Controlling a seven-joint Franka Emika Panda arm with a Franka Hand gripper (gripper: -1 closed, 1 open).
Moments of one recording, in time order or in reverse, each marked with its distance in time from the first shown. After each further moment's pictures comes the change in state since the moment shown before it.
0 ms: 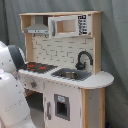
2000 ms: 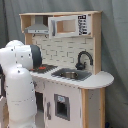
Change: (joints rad) arm -0.046 0.237 0.000 -0.193 -0.007 0.401 -0.073
